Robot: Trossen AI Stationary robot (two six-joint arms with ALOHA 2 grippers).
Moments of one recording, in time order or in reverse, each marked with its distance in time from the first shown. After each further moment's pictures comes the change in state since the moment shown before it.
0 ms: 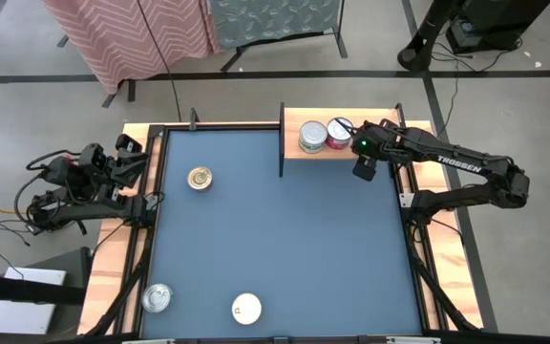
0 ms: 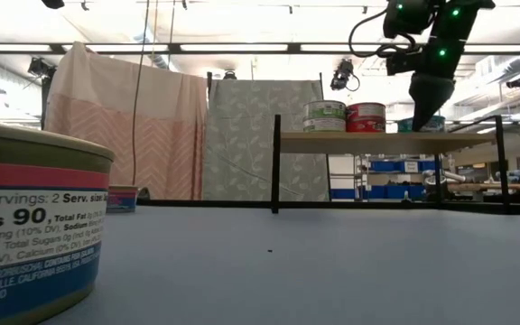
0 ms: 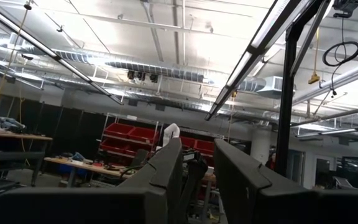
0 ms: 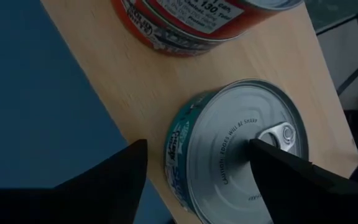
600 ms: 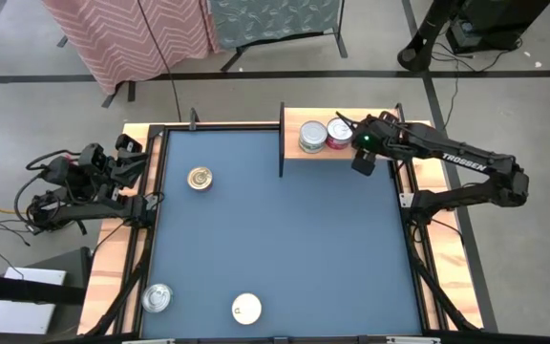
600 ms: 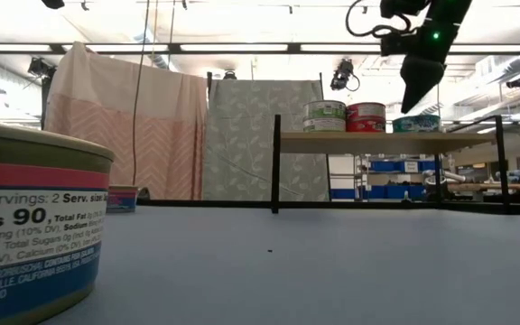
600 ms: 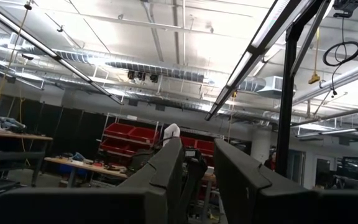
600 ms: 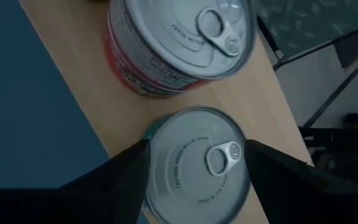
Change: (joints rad) left arm 0.000 0.000 0.000 0.000 -0.001 0.000; right arm 0.031 0.001 0.109 -0.013 0.064 -0.042
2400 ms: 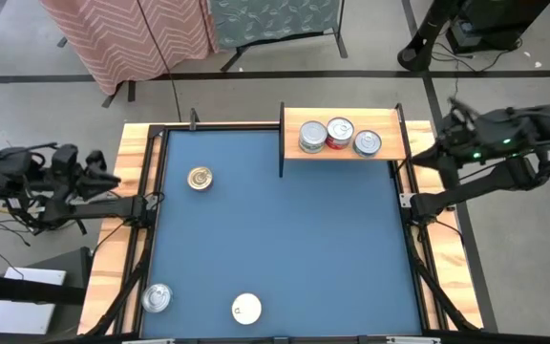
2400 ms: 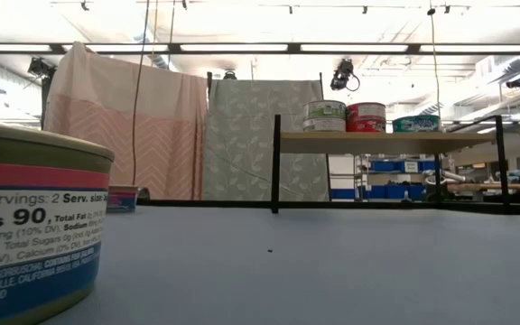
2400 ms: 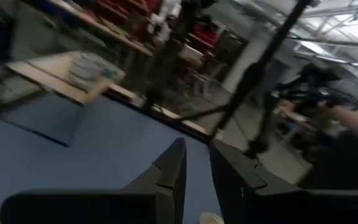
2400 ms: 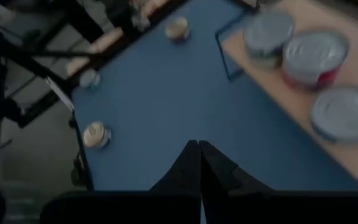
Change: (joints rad) left arm 0.001 0.049 0.585 -1.108 0.159 -0.327; right arm 0.557 -0.211 0.702 -0.538 -0.298 0.806
